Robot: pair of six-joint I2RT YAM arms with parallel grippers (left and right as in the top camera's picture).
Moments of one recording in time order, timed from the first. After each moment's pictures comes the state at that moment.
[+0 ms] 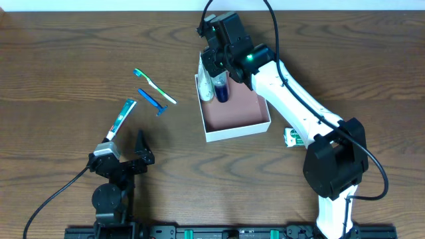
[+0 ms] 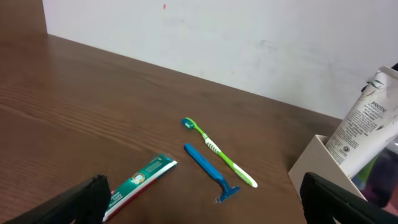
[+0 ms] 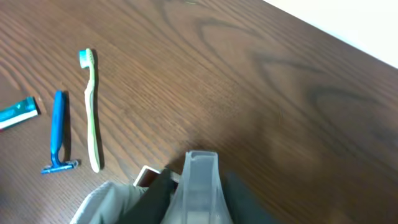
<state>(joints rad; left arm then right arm) 0.02 0.02 0.02 -0.12 -0.06 -0.28 0.56 2.06 1.82 -0.55 -0.05 0.02</state>
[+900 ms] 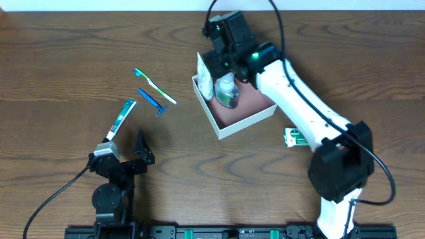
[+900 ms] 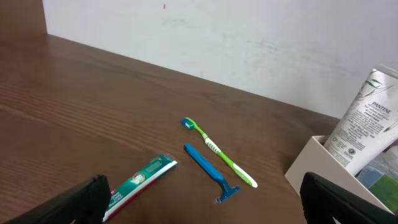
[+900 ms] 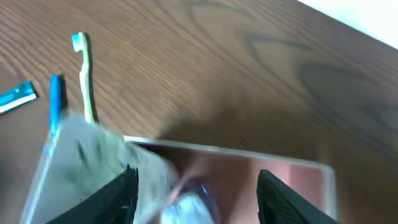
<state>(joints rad) 0.02 0.02 0.02 -0.12 -0.06 -0.28 0.53 2.00 1.82 -0.68 -0.05 0.03</state>
